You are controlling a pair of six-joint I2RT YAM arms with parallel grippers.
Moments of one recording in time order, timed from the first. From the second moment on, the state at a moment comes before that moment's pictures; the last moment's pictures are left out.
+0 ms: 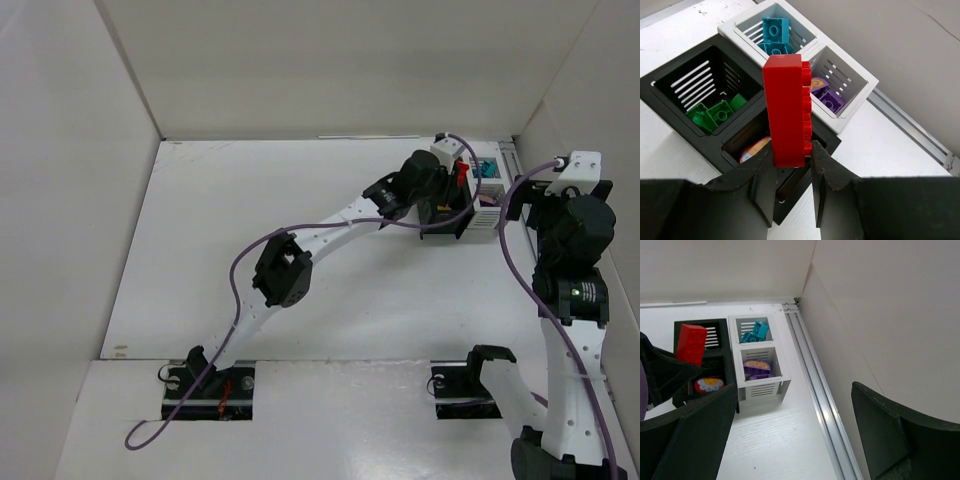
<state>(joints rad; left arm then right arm) -0.93 2.45 2.36 -0.16 0.05 -0.29 -0.11 0.73 1.11 -0.46 0.22 -0.19</state>
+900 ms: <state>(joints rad) -0.94 2.11 2.00 -0.24 -0.05 -0.25 -0.11 0.78 1.11 -0.46 0.20 -0.20</state>
